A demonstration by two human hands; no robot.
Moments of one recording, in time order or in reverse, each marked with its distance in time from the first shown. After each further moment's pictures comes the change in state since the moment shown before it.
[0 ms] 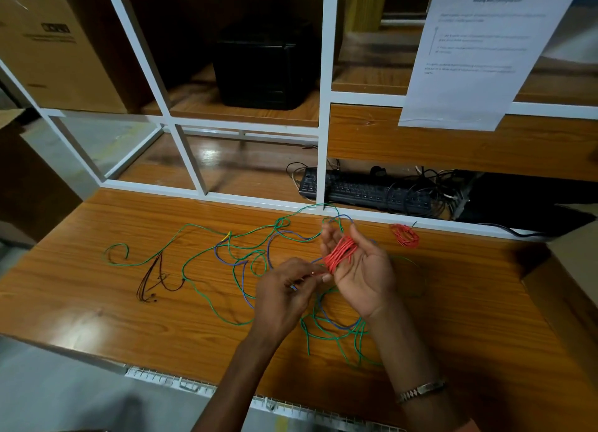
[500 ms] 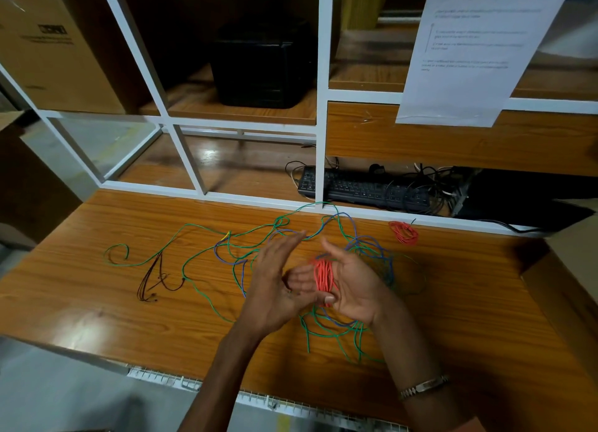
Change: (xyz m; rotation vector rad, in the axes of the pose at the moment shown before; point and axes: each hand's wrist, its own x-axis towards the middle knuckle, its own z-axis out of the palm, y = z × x) left_hand 0.005 0.007 -0.026 0.138 -0.125 0.018; right_hand -0.011 0.012 0.004 -0.549 0.023 0.431
